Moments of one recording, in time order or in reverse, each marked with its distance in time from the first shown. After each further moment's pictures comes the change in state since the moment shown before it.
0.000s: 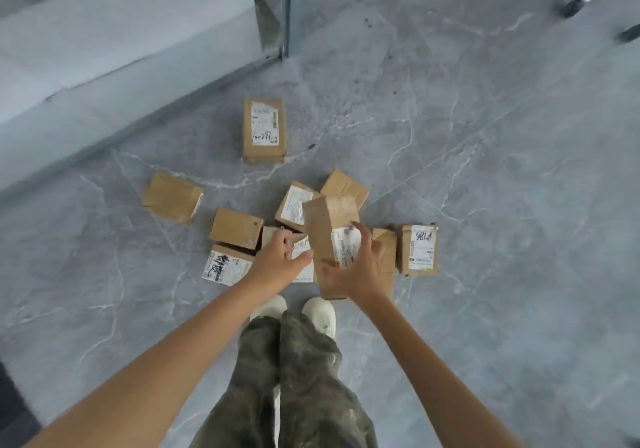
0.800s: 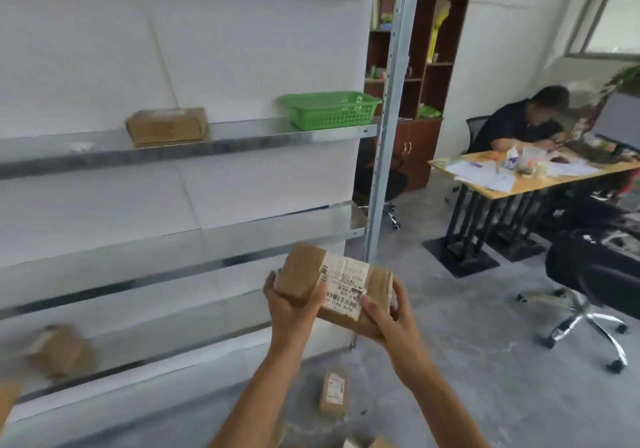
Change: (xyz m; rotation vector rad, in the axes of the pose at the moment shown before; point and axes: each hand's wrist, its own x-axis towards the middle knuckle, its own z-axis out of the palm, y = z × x) left_hand -0.568 0.307 -0.166 -0.915 0.742 0.743; right_hand -0.441 -0.352 -0.351 0.829 -0.293 -0.789
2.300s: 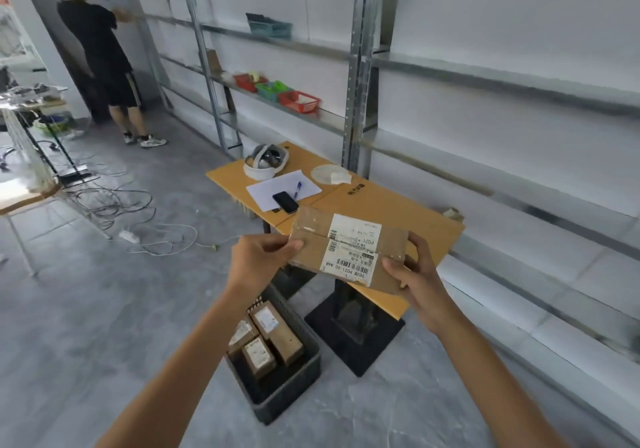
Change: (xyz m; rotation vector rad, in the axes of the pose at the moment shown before) left_hand -0.578 0.104 -0.656 0.477 0.994 0.093; right_hand -0.518 0.118 0.486 -0.150 -1.136 0.262
